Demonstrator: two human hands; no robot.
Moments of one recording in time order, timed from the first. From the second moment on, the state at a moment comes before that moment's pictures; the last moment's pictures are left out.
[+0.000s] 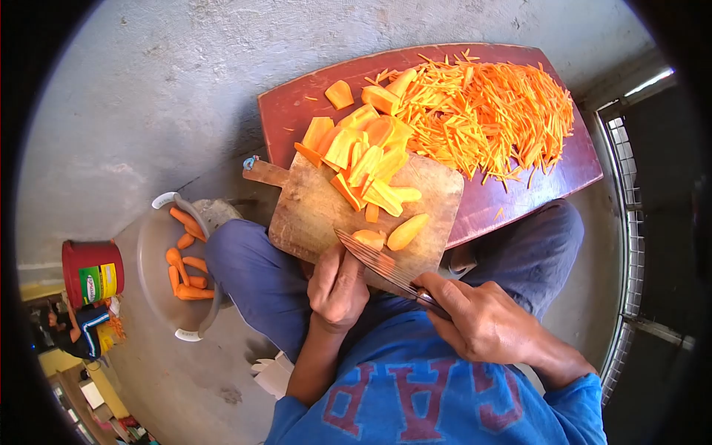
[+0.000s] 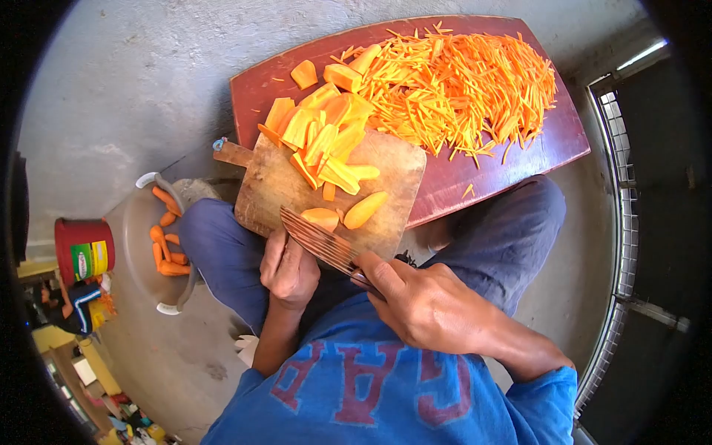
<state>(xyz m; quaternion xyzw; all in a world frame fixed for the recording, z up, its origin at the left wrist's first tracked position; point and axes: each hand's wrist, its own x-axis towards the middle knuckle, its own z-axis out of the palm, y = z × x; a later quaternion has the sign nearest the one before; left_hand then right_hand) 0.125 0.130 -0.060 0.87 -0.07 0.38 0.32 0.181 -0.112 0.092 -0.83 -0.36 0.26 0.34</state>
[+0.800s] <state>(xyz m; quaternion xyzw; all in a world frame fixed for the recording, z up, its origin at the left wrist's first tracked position) 0.119 0.115 -0.065 0.87 -0.18 0.36 0.29 0.201 -0.098 0.046 -0.83 -0.36 0.25 0.35</state>
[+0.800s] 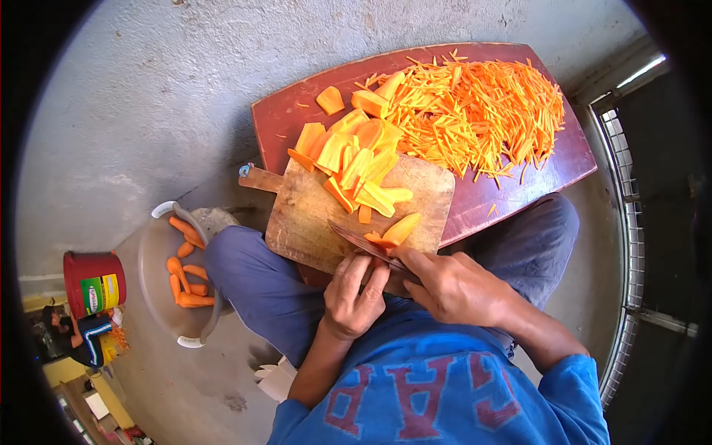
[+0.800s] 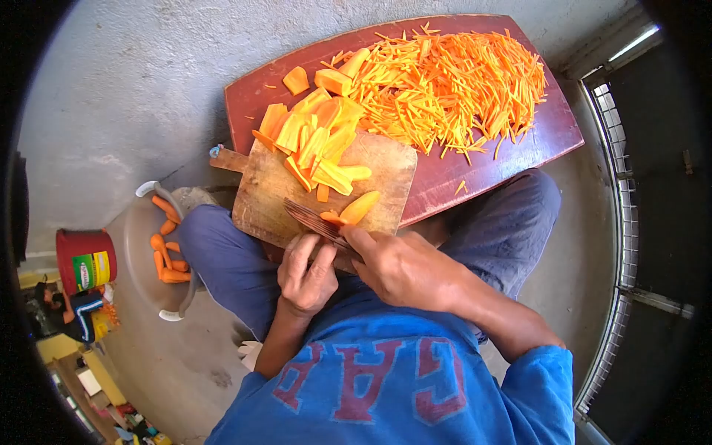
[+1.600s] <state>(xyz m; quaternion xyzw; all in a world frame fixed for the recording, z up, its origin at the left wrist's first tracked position) 0.124 0.130 -0.068 0.83 -0.02 0.35 0.43 0.196 -0.129 0.051 -0.79 -0.20 0.30 0.49</state>
